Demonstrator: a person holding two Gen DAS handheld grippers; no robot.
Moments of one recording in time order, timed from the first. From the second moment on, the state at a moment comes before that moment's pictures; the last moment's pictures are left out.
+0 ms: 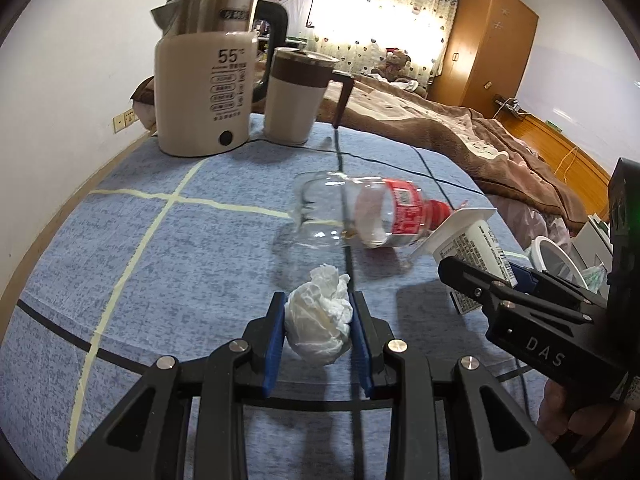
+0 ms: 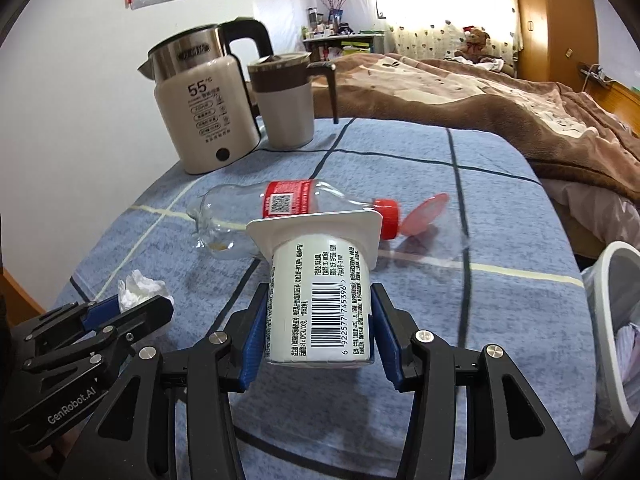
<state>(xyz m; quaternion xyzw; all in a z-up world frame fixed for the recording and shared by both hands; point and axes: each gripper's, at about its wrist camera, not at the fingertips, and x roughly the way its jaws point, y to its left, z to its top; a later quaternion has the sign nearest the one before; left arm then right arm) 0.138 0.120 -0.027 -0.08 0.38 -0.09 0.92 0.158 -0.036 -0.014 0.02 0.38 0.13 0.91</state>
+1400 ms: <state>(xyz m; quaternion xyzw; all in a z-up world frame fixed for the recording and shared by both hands) 0.135 -0.121 0.019 0.01 0.34 -0.27 0.90 0.091 -0.288 0.023 0.09 0.34 -0.05 0.93</state>
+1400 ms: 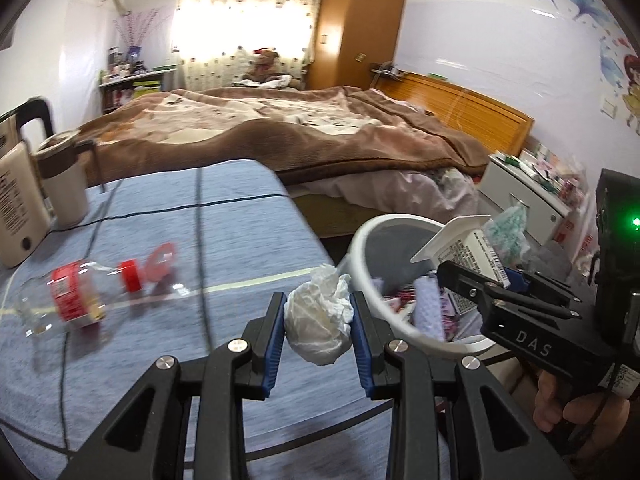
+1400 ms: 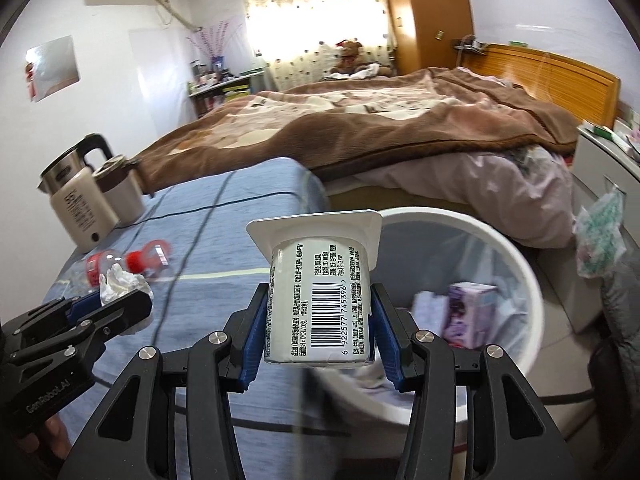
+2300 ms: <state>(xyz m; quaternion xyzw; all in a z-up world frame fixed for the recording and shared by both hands) 0.147 -0.240 -0.006 0.06 0.38 -0.32 0.87 0.087 -0.389 -0.017 0.09 0.38 -0.12 0.91</state>
